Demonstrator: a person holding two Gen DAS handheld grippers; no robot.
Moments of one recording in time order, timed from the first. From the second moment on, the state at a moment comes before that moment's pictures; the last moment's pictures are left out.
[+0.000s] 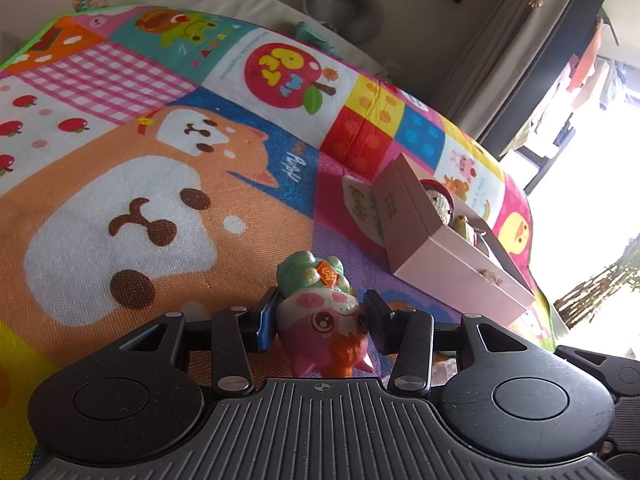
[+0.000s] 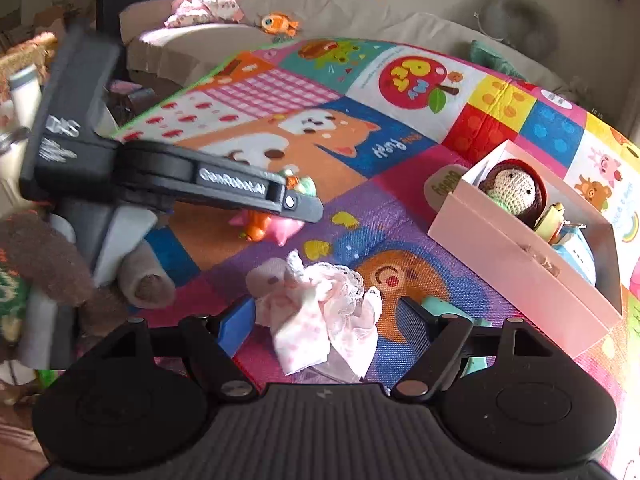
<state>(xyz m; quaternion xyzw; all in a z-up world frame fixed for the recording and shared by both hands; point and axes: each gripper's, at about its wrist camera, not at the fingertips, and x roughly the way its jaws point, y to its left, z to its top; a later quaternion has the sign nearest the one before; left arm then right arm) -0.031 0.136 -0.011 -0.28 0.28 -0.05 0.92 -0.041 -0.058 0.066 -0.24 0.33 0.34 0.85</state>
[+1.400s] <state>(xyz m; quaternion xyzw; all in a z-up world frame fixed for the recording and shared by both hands) 0.262 -0.062 0.045 -0.06 0.42 -0.13 0.89 0.009 -0.289 0.083 0.02 0.30 0.11 0.95</state>
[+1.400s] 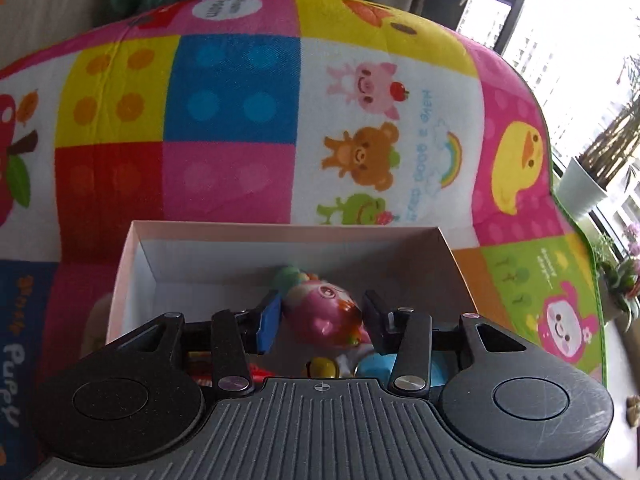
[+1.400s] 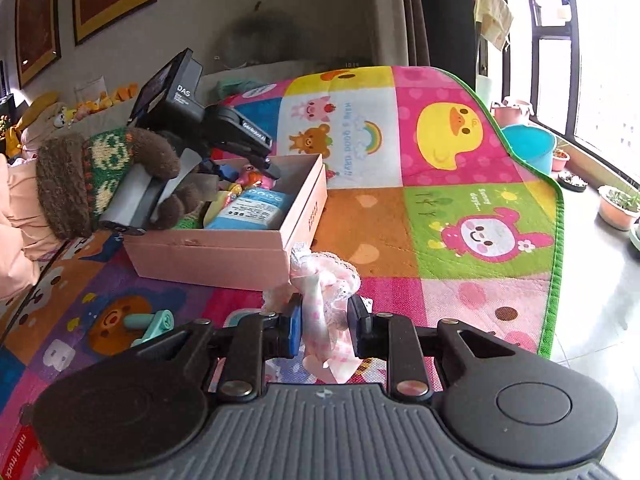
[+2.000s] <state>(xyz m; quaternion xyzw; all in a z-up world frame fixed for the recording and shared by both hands) 0.019 0.067 0.052 -0.10 0.32 -0.13 0.94 0.152 -0.214 0.156 0.02 0.33 0.20 0.92</state>
